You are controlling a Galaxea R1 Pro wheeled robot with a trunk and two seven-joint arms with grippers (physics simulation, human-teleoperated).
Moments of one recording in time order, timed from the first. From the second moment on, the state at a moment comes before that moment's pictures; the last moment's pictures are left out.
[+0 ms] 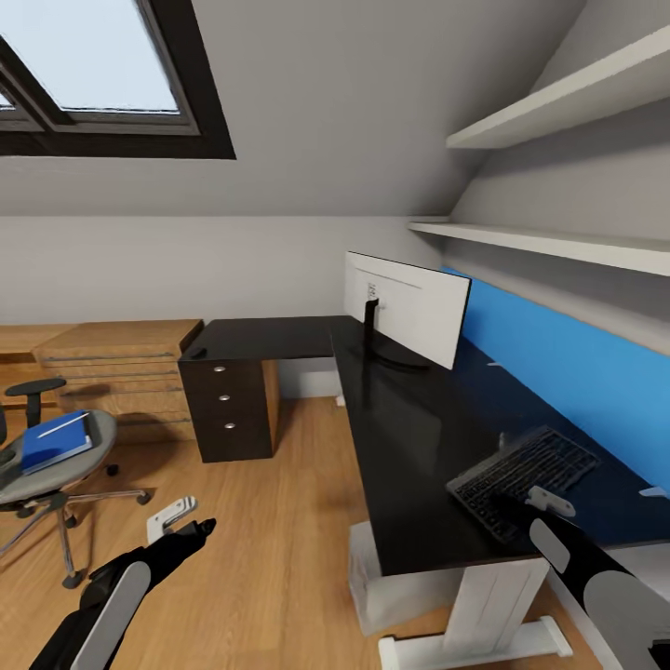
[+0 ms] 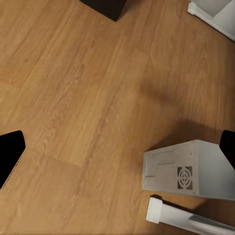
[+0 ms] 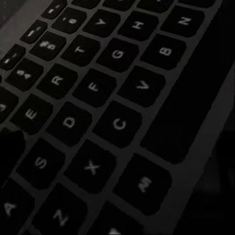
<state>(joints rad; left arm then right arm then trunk) -0.24 0.15 0.00 -1.28 0.77 0.55 0.34 -0.73 -0.27 0.08 -0.33 -0.62 0.13 -0.07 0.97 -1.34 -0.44</state>
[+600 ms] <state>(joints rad) -0.24 0.15 -0.02 -1.28 0.77 0.55 0.34 -0.73 -0.27 0.08 -0.33 -0.62 0.13 -0.07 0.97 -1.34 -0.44</state>
